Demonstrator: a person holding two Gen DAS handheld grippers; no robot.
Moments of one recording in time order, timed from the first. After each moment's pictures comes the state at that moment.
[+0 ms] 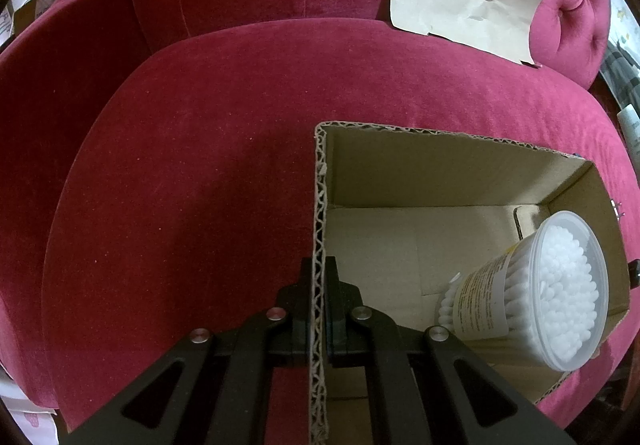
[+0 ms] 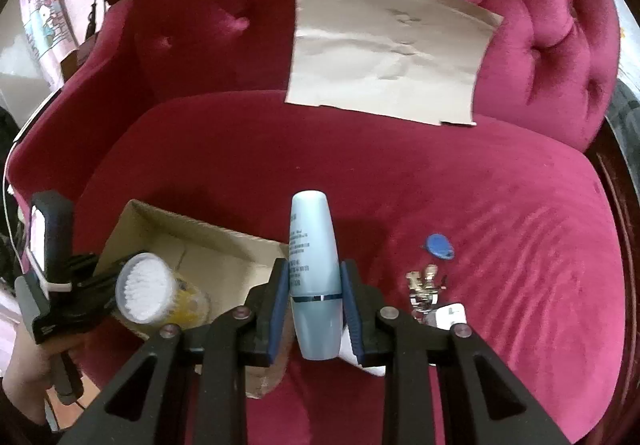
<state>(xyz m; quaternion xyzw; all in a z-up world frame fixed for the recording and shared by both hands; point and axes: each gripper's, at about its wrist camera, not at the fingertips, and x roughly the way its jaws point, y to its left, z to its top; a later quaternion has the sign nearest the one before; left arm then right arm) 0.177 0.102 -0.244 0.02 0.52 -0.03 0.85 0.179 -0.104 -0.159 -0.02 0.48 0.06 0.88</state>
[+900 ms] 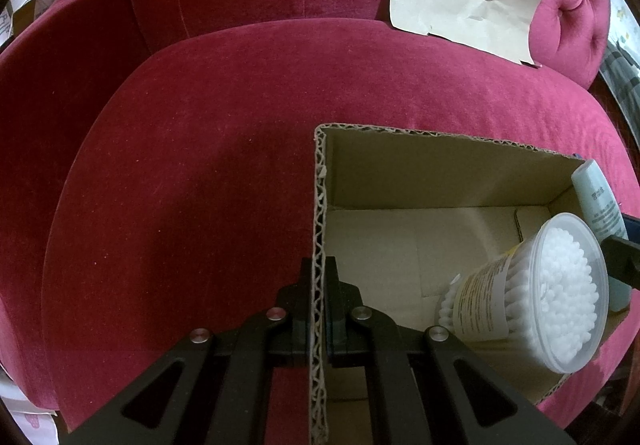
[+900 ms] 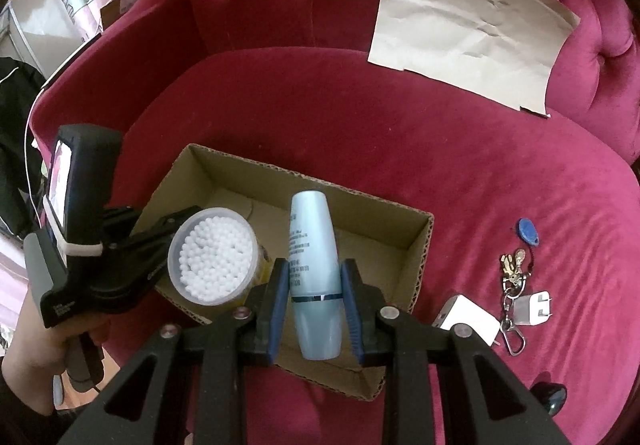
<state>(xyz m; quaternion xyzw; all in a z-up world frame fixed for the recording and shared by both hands) 0.177 0.101 -0.244 0.02 0.52 -0.03 0.85 0.171 -0.041 -0.193 -0.04 0.52 0.12 0.85</state>
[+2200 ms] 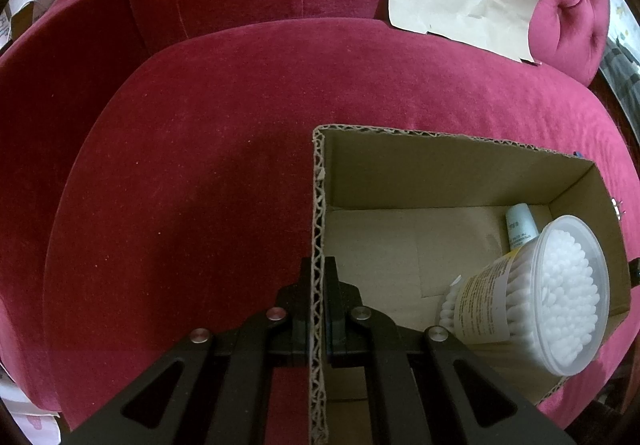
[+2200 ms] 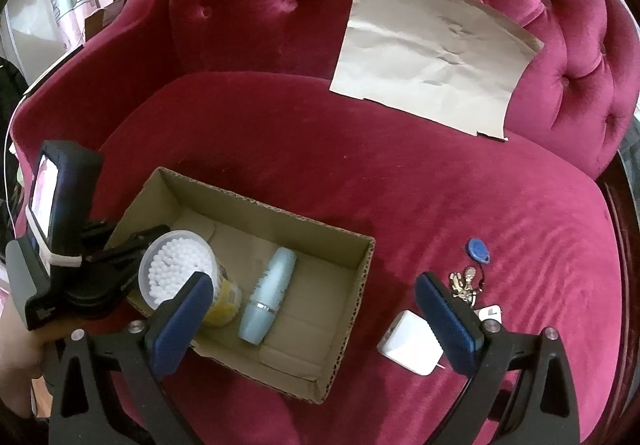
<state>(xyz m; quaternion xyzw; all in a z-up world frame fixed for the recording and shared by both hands) 0.178 0.100 -0.243 0.03 0.52 -0.03 0.86 0.169 -0.056 -0.174 -0.07 0.48 0.07 0.87</state>
